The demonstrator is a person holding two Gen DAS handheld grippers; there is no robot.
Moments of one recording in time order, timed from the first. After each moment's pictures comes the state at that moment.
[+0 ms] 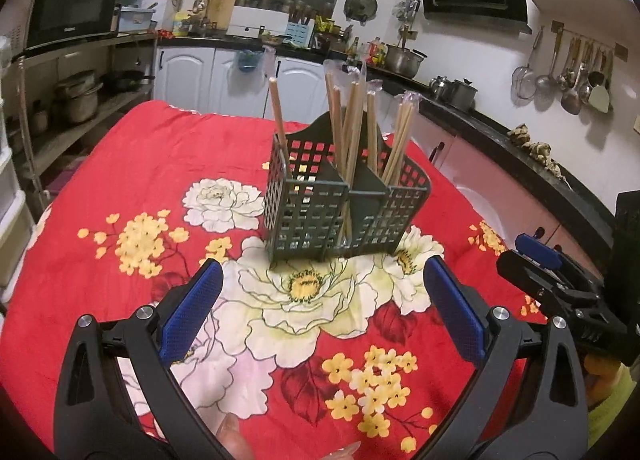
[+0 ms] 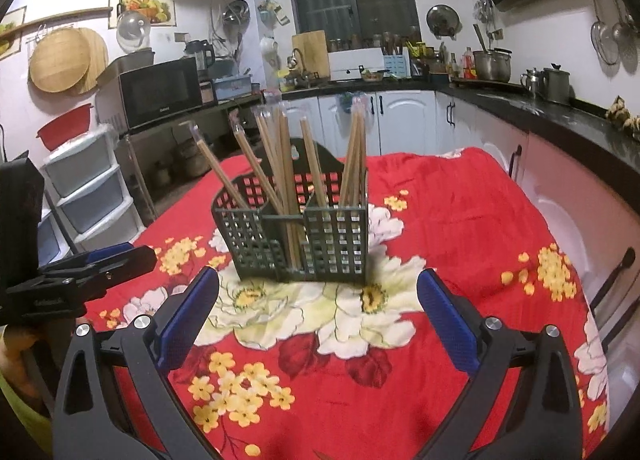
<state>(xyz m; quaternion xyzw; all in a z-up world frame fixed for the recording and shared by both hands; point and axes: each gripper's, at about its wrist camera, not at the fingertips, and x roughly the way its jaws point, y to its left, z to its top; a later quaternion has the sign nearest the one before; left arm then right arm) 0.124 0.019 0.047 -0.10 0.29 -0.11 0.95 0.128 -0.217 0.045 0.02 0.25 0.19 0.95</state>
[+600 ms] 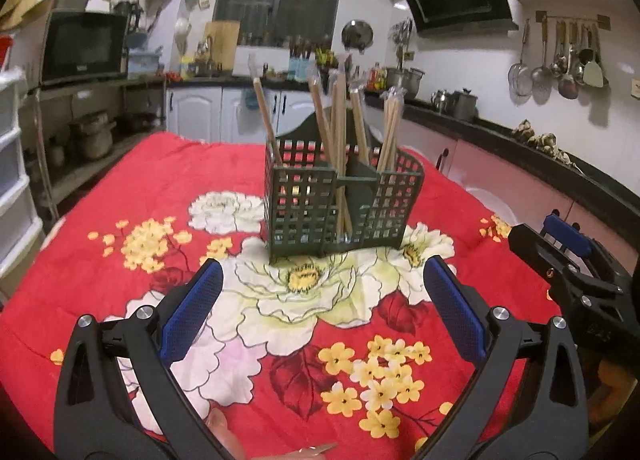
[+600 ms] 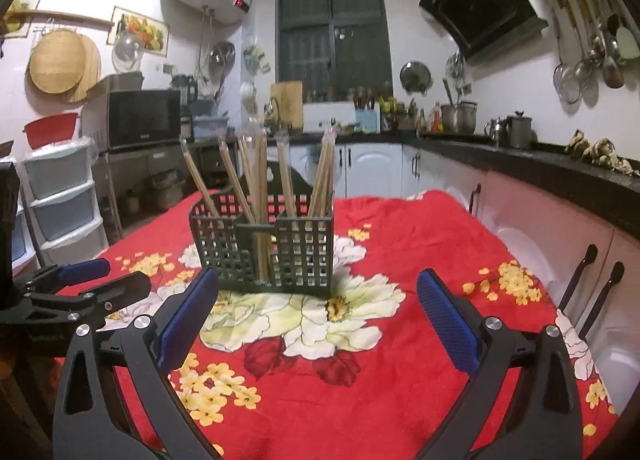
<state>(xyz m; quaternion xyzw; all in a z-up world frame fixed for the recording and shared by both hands) 0.089 -0.012 0.021 -0.05 0.21 -0.08 0.97 0.087 -0.225 0.017 0.00 0.12 0.13 0.98</state>
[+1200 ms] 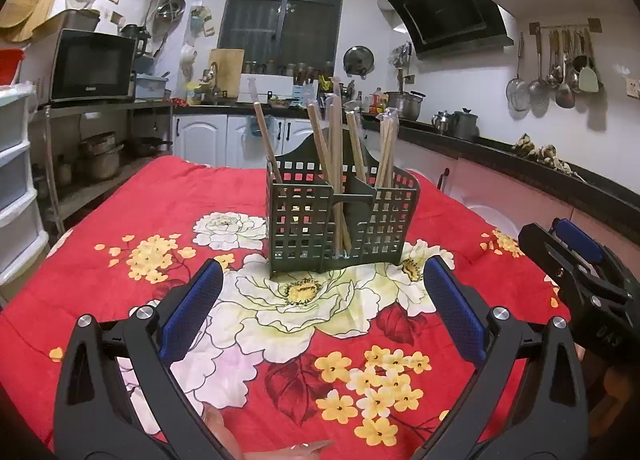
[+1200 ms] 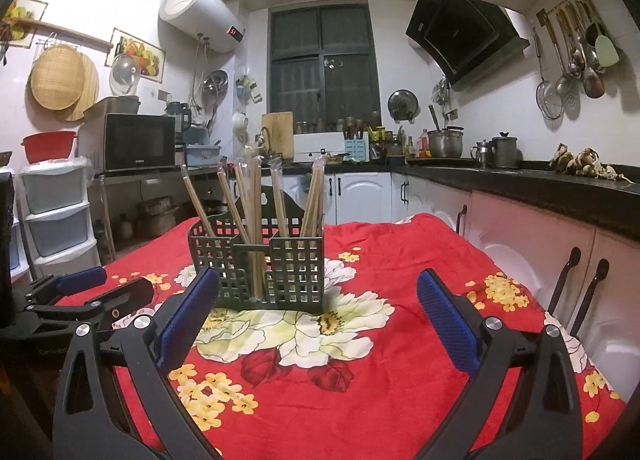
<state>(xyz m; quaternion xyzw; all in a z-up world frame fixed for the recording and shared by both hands) 0.078 -0.017 0.015 -0.05 0.16 -0.06 0.98 0.069 -0.228 0.012 0.01 0.08 0.11 0.99</state>
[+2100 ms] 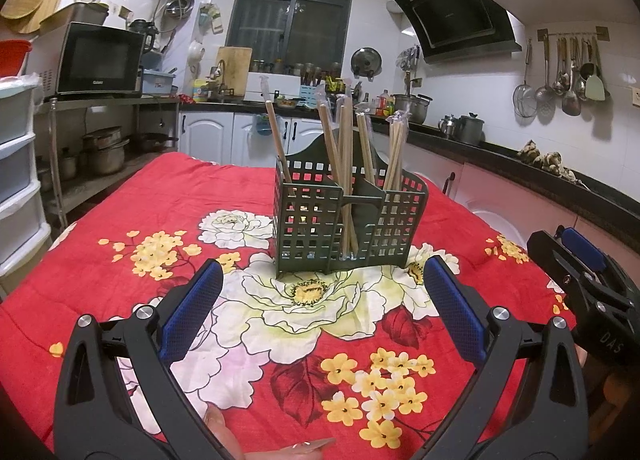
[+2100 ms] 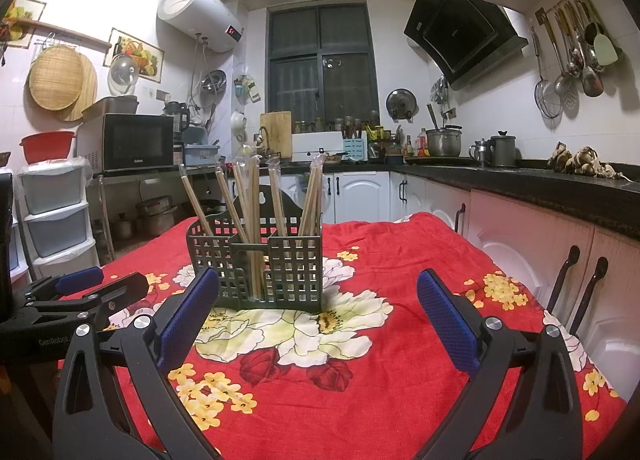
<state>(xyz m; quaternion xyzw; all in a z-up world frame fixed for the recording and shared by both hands) 0.077 -0.013 0.014 -0.06 0.17 -0.06 0.98 0.069 -0.229 0.012 0.01 0.08 0.11 0.99</state>
